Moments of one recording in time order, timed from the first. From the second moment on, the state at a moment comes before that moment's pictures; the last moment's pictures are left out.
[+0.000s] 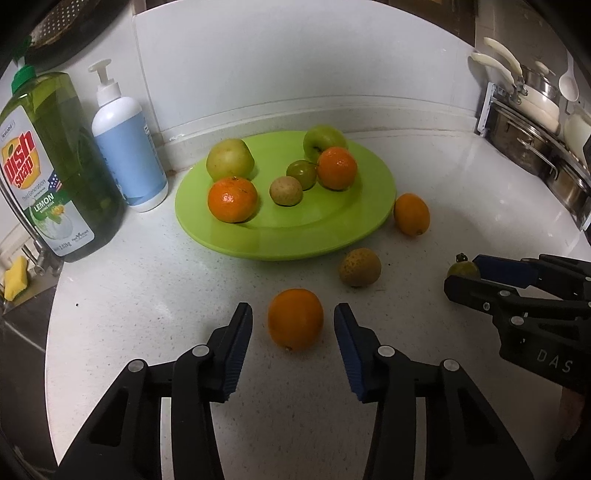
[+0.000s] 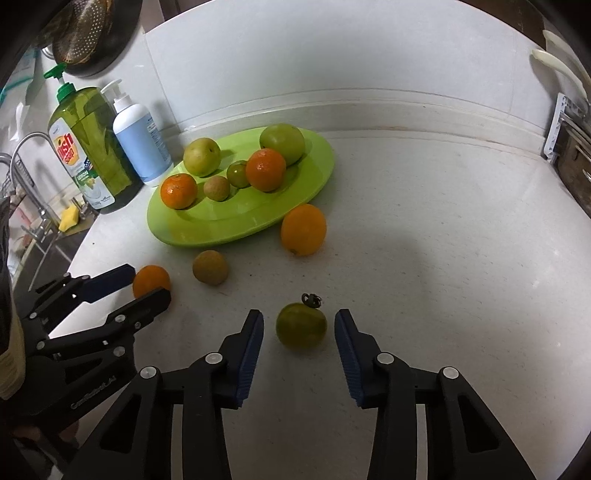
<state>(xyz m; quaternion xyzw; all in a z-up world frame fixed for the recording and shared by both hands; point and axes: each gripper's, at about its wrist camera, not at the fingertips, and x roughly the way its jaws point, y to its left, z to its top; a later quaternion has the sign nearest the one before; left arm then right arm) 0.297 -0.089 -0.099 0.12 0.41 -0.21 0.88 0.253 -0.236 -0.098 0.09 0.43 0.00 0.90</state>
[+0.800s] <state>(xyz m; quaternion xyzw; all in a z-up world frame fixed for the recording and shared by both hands) 0.292 -0.090 -0.085 0.10 0.41 -0.21 0.88 0.252 -0.231 -0.094 0.09 0.43 0.01 0.90</state>
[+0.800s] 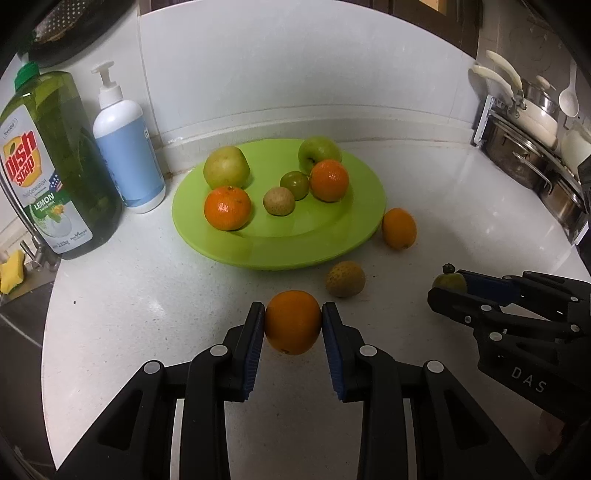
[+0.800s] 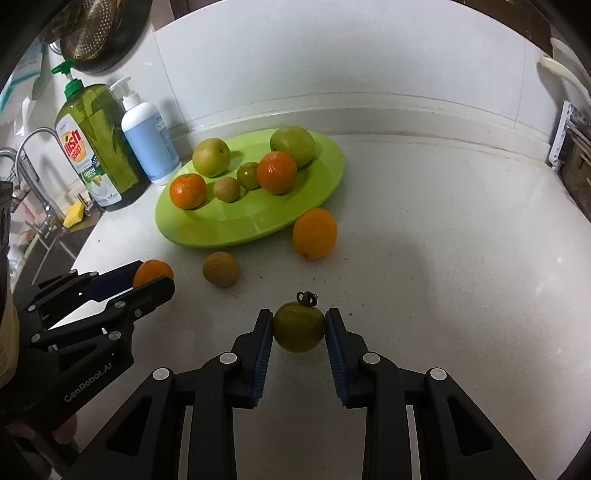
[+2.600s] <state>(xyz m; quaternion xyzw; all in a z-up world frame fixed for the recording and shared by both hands) 0.348 -0.088 -0.047 0.08 0.36 -0.20 0.90 0.325 -0.215 -0.042 0.03 0.37 0.08 0.93</state>
